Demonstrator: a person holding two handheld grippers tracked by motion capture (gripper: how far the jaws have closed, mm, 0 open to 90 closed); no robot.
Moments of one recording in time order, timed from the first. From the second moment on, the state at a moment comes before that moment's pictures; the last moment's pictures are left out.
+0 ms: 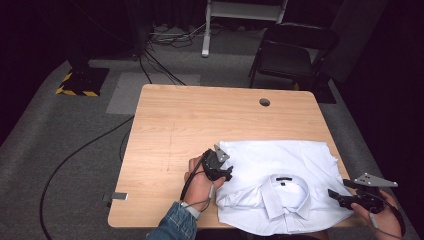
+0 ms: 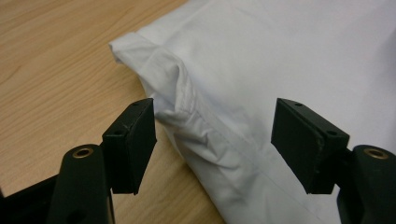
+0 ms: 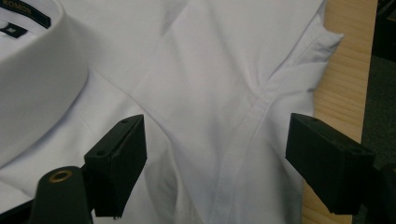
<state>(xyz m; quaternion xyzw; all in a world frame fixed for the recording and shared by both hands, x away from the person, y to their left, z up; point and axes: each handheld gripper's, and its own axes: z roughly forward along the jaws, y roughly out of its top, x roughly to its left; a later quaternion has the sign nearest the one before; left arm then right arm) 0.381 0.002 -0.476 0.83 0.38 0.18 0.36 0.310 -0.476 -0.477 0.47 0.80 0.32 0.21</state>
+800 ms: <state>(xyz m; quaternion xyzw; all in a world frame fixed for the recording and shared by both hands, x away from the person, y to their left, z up) 0.427 0.003 -0.462 0.79 0.39 0.21 0.42 0.293 -0.470 -0.453 0.47 0.76 0.38 0.22</state>
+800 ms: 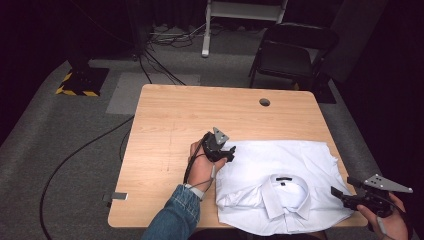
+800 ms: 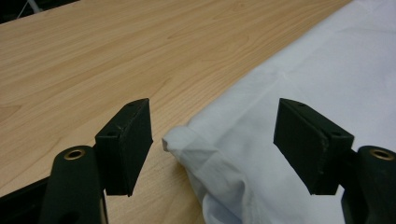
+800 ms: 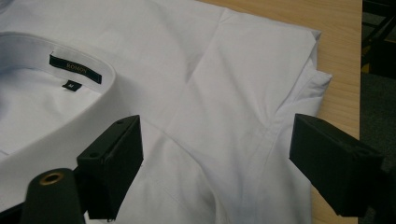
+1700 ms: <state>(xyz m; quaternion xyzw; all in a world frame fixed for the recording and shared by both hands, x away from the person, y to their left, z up) 0.463 0.033 -0.488 0.78 0.48 0.20 0.35 0.282 -0.469 -0.452 0.47 0.76 0.39 0.22</state>
